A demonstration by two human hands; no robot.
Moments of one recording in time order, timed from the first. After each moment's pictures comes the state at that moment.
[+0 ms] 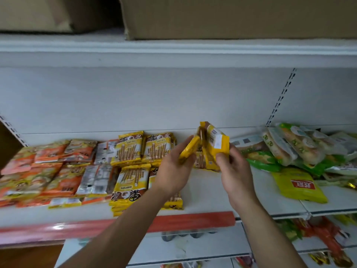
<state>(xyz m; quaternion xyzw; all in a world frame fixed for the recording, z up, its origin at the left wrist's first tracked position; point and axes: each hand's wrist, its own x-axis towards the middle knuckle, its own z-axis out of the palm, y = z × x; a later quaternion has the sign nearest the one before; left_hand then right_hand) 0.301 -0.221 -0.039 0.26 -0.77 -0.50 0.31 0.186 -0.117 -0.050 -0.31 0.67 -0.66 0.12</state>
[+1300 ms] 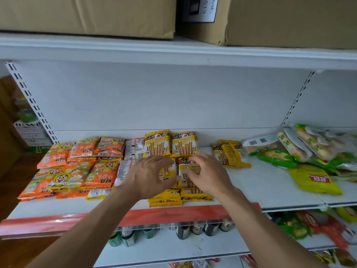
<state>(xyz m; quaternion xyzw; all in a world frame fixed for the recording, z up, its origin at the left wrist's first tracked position) 0.449 -0.312 -0.060 0.23 -0.96 -0.12 0.13 0.276 -0.194 -0.076 -0.53 0.82 -0.22 0.03</state>
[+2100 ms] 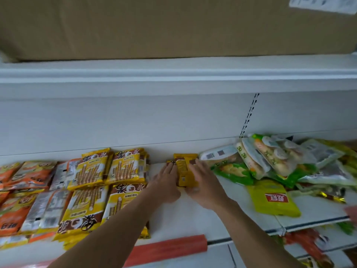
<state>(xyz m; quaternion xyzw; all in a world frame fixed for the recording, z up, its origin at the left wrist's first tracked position) 0.205 -0.259 -0.099 0.28 -0.94 -0.19 -0.04 0.089 -0.140 -0.113 -0.51 0.84 -0.18 0.09</state>
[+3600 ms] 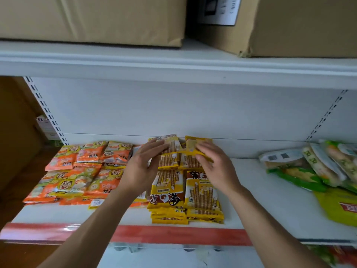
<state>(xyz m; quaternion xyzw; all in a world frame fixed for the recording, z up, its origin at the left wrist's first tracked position) 0.434 -0.351 -0.054 0.27 -0.85 -0.26 0.36 0.230 -0.240 -0.065 -0.57 0.71 -0.41 0.04</state>
